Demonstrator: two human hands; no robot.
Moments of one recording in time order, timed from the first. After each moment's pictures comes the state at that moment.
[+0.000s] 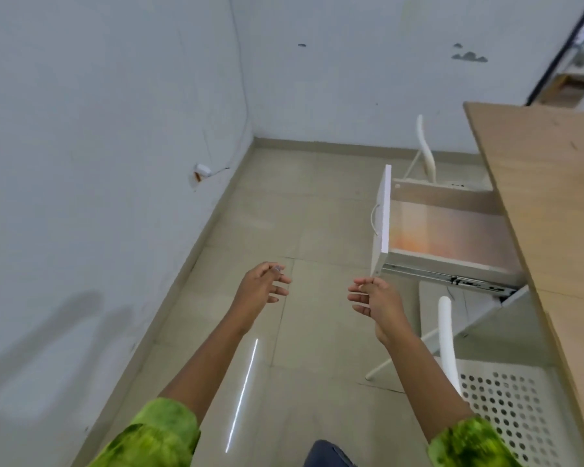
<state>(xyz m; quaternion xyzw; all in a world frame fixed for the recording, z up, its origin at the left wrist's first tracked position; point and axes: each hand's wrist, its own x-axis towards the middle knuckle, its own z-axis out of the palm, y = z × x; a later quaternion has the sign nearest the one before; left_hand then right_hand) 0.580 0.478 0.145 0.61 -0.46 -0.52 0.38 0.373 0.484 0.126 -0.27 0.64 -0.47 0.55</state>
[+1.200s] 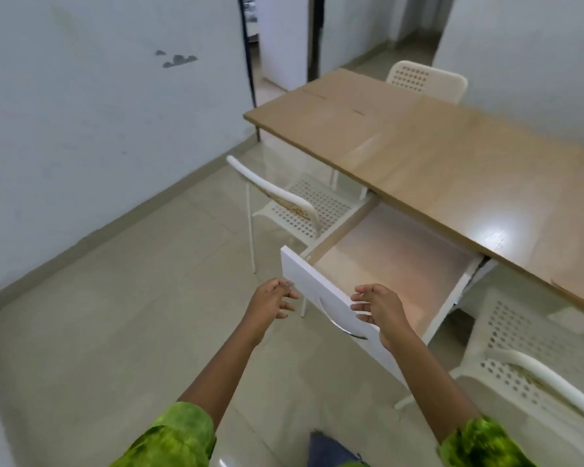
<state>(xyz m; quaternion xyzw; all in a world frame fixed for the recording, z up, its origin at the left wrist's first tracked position) 0.414 -0.040 0.104 0.35 -0.68 -0.65 0.00 0.316 0.135 0.099 0.11 0.72 -0.62 0.28</state>
